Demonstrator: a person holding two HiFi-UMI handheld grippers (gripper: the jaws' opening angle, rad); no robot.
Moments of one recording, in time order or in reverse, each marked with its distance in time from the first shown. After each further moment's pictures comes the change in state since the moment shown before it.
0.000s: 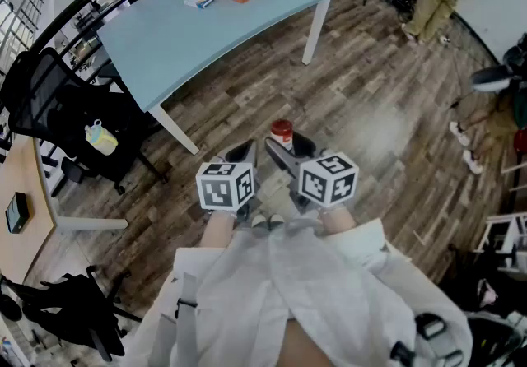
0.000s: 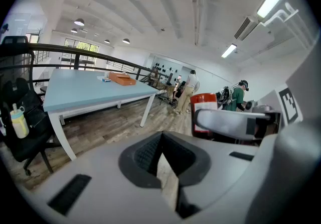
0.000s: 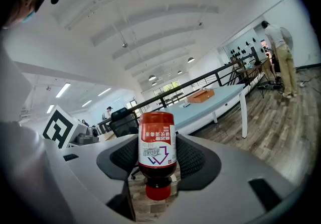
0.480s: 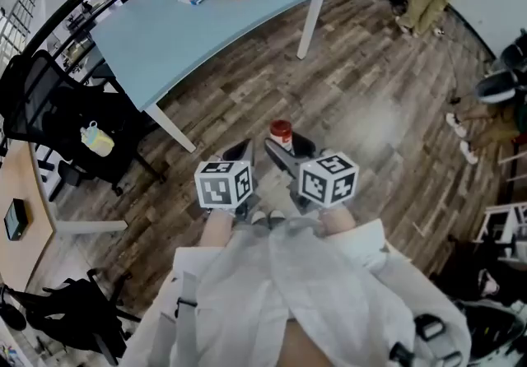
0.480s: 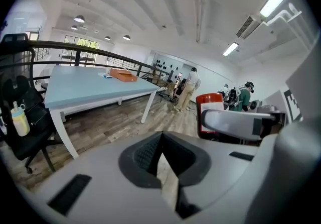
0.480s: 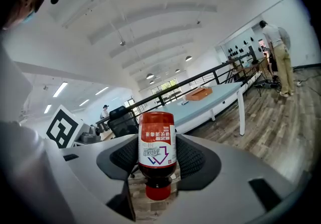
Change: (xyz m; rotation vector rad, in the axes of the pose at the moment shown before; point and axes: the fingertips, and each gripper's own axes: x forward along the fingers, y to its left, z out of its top) left arm -0.001 0.016 -0.008 -0.009 0.034 0.008; right arm 0.004 0.006 -0.009 0.010 0.011 -0.015
